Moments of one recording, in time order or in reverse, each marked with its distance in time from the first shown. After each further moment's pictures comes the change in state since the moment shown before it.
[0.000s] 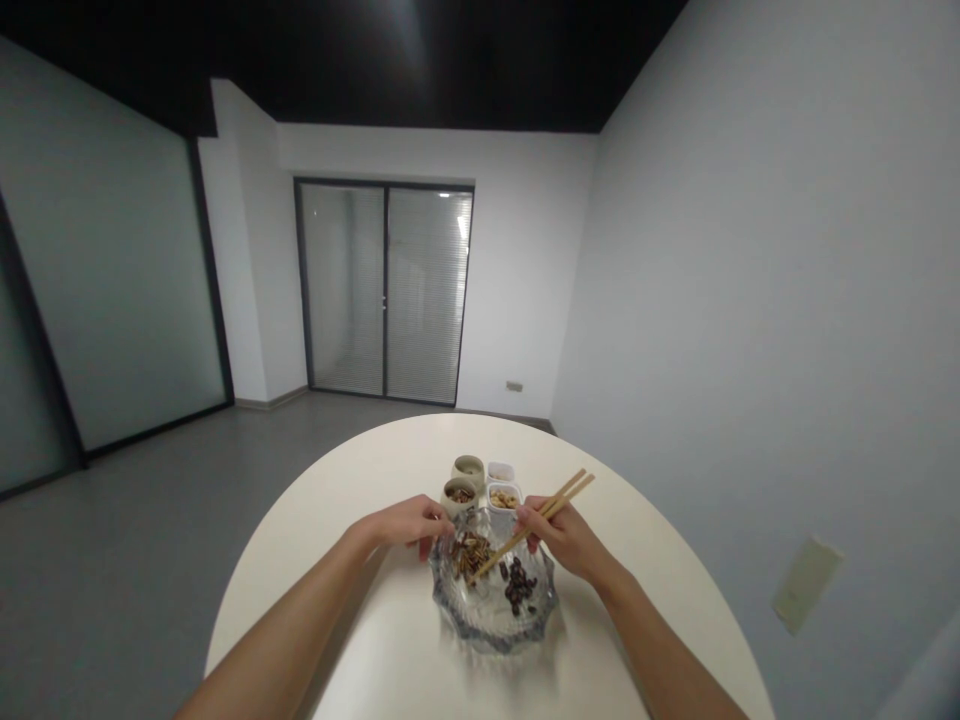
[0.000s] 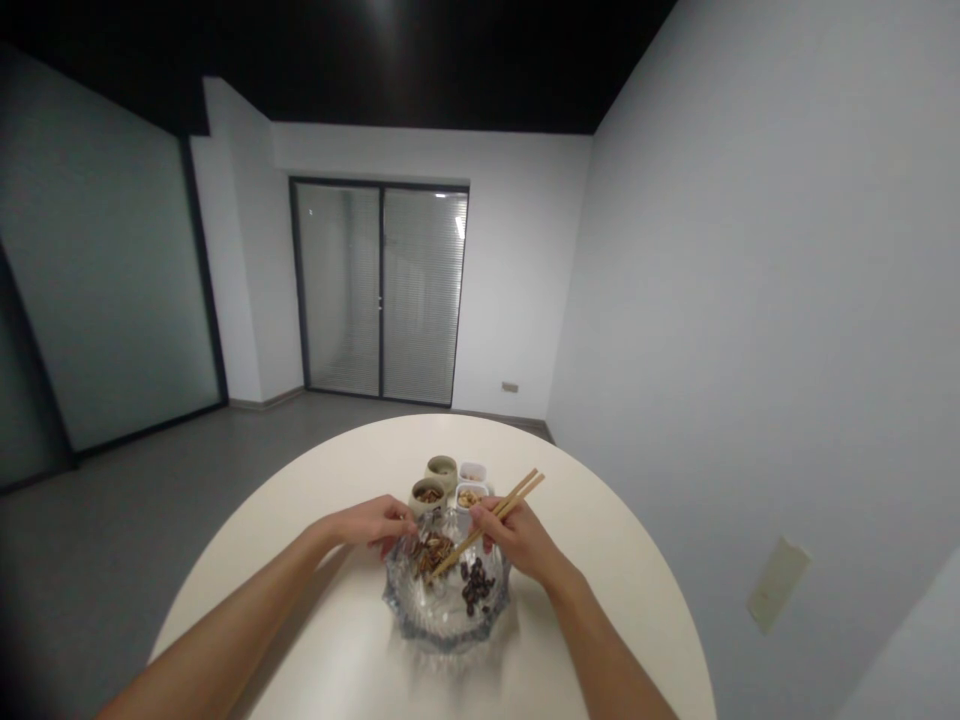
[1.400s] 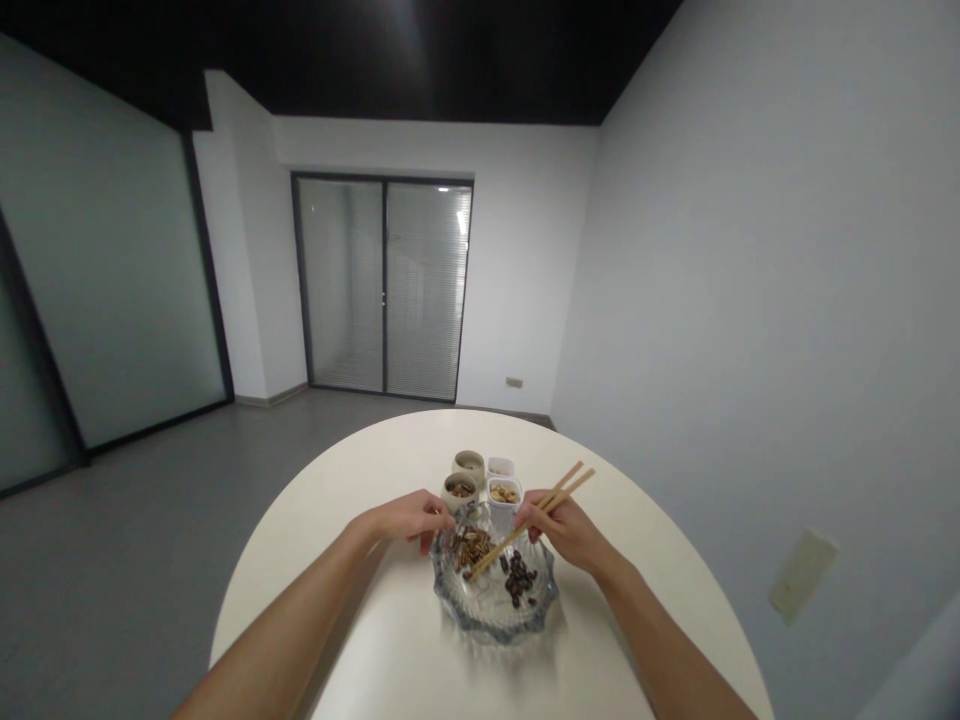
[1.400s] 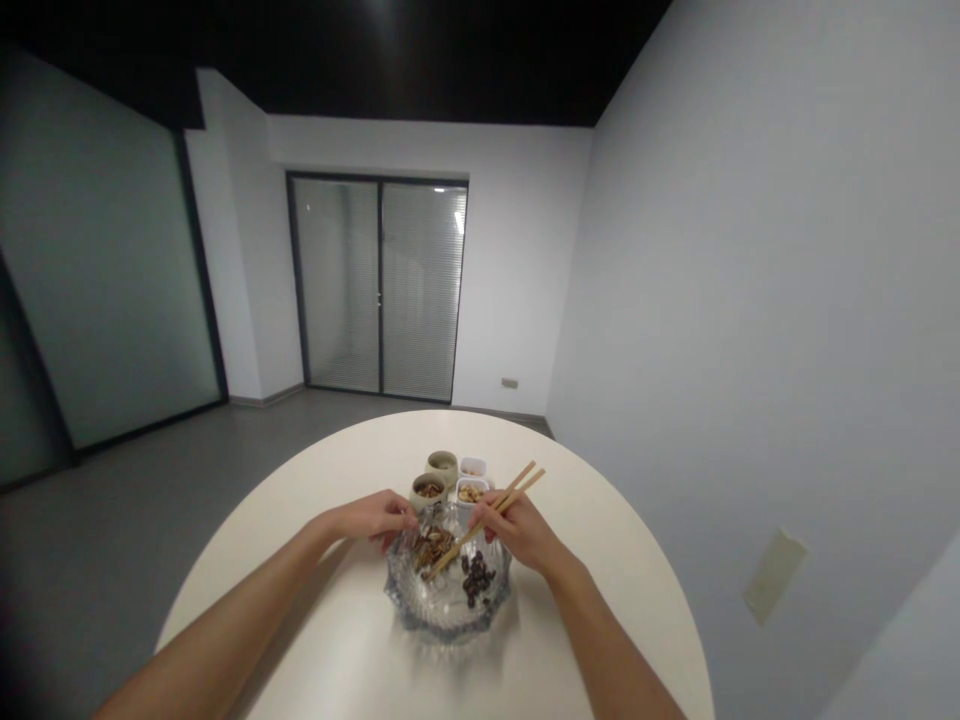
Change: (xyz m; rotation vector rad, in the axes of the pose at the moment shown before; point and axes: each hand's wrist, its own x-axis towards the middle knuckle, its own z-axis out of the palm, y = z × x) left_hand 0.001 -0.002 0.000 -0.008 0.005 0.002; right_hand 0.004 0.007 -0.002 0.041 -0.022 -0.020
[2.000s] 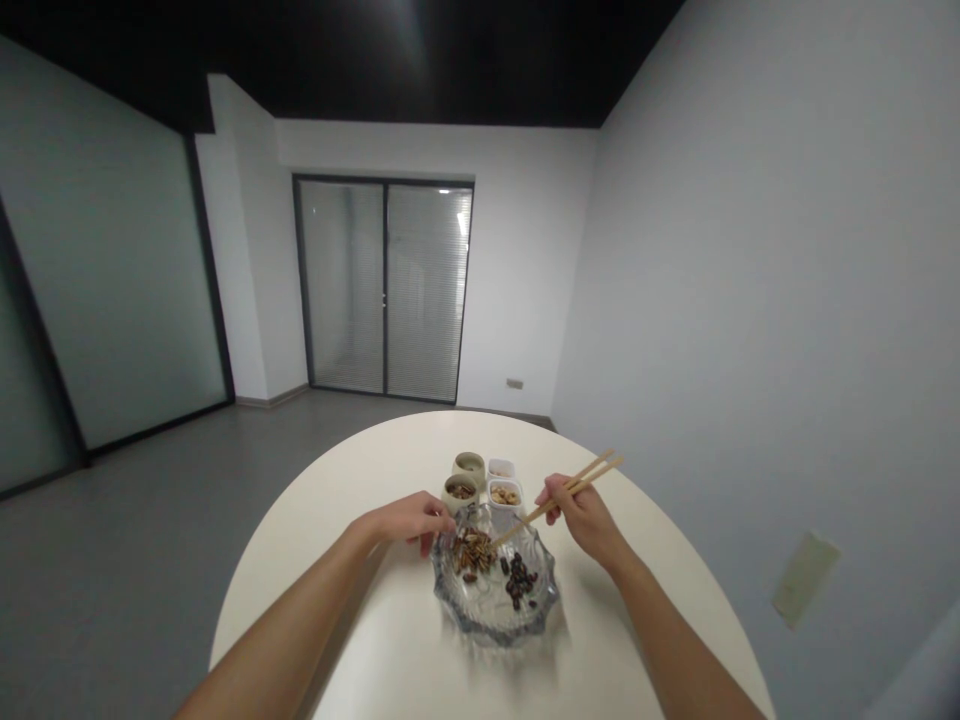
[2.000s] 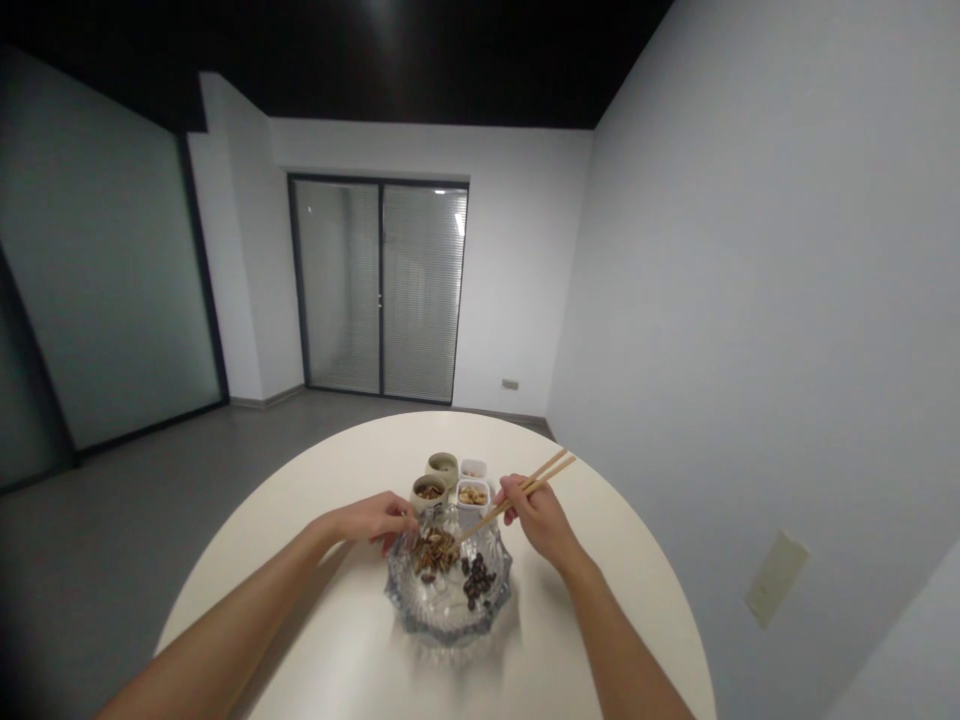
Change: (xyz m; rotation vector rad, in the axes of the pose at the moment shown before) left_hand -0.001 0.001 -0.001 0.006 0.006 -0.010; right_hand 0.005 -0.001 -0.019 -0.024 0.270 -0.032
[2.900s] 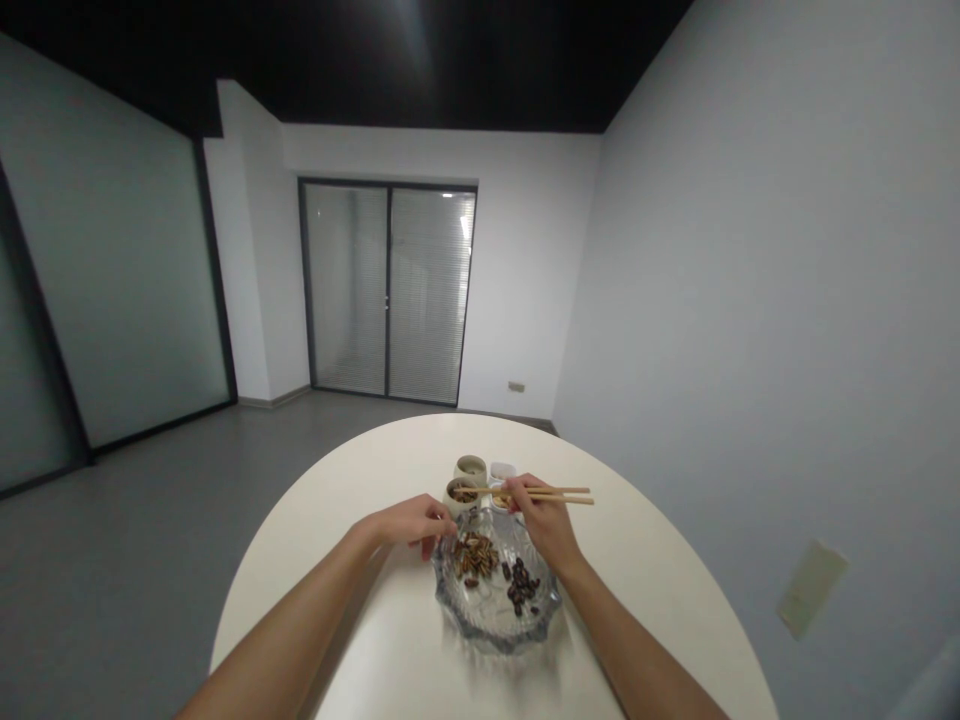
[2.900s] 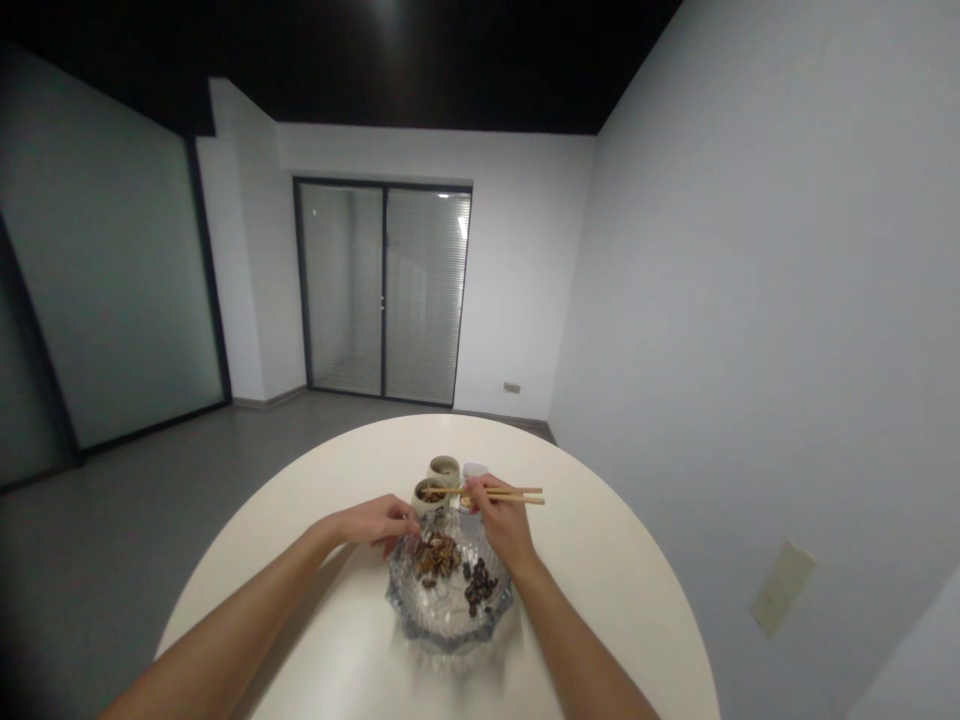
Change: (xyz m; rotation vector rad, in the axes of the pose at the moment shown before) left_hand 0.001 -0.001 0.000 -0.014 0.000 0.011; right_hand 0.008 0.007 0.055 -0.007 0.118 -0.056
